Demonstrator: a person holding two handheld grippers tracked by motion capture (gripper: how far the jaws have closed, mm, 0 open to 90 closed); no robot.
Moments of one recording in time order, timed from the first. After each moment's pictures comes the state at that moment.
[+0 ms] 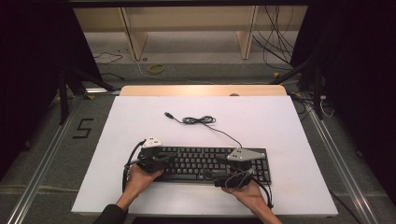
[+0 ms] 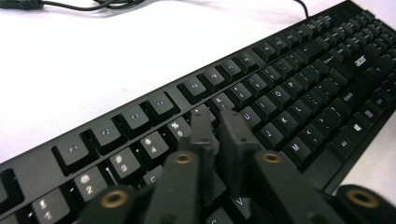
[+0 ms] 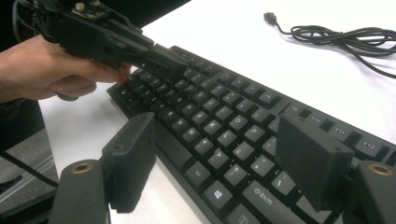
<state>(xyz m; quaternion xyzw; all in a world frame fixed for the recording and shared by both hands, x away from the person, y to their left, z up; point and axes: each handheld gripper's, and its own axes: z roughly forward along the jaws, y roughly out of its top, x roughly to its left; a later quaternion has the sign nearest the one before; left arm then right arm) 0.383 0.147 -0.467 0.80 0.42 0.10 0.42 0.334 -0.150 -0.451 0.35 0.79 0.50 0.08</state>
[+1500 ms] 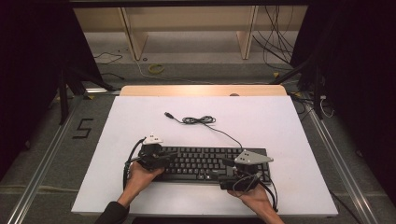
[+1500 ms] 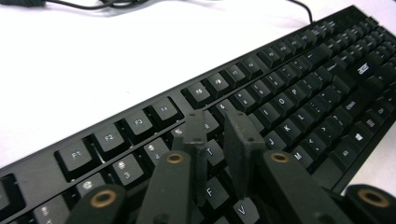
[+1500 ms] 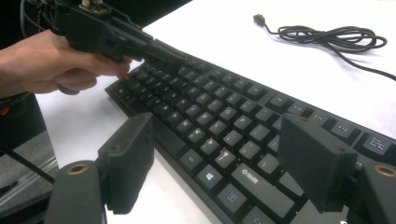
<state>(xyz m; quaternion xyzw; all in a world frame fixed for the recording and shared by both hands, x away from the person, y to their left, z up) 0.388 0.150 -0.462 0.79 0.43 0.09 0.42 0.324 -0.166 -0.450 0.36 0.78 0.51 0.09</state>
